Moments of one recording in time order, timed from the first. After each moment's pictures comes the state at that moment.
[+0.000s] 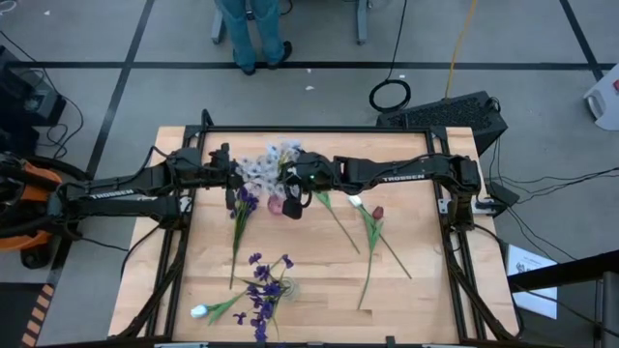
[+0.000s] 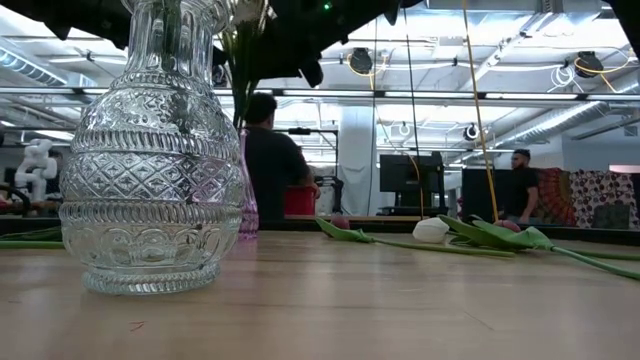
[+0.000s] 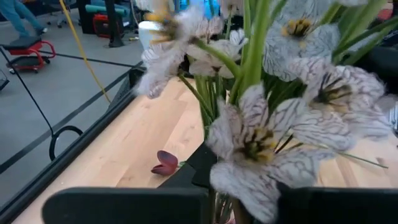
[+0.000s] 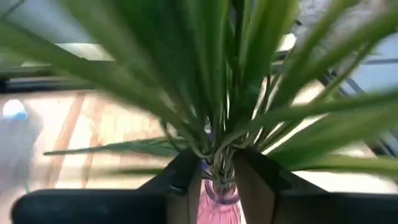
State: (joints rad) left arm 0.26 0.70 0.55 -0.06 0.08 -0.04; right arm -0.06 1.91 1.60 -0.16 0.05 0.05
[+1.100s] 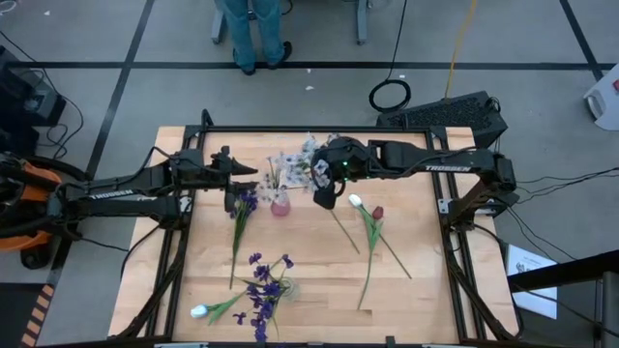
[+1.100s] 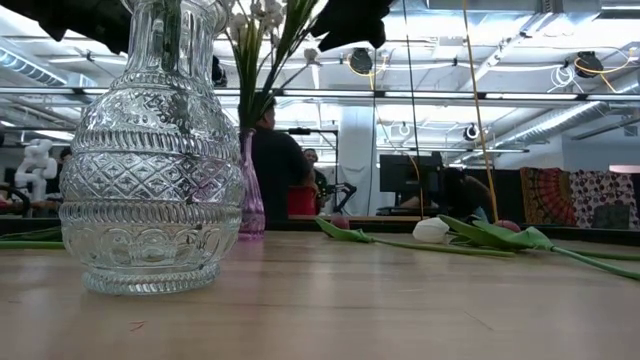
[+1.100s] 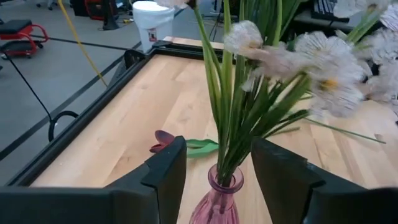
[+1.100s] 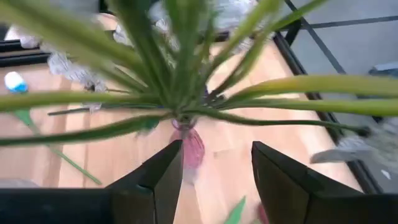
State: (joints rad) left arm 0.26 0.69 0.55 -0.15 0.09 -0.02; right arm -0.06 1.64 1.60 -0.58 0.13 0.09
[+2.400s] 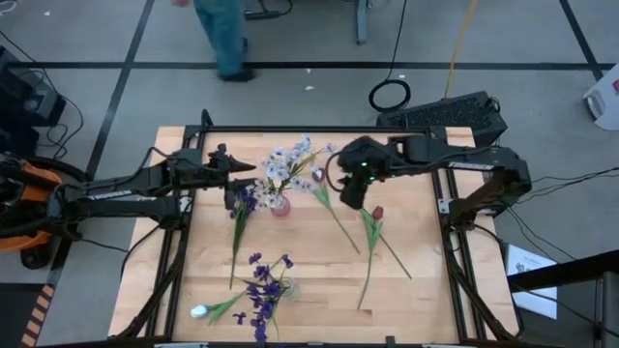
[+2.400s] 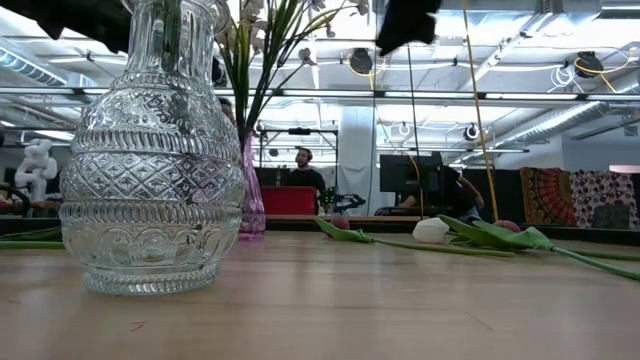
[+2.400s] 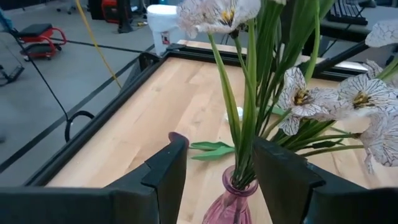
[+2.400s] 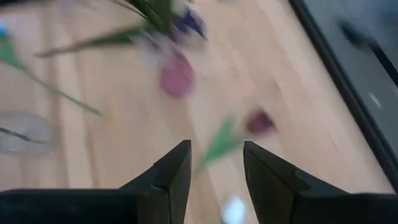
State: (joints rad) left arm 0.26 0.68 0.55 -0.15 0.04 -0.02; right arm -0.06 1.52 1.60 -0.97 0.15 0.23
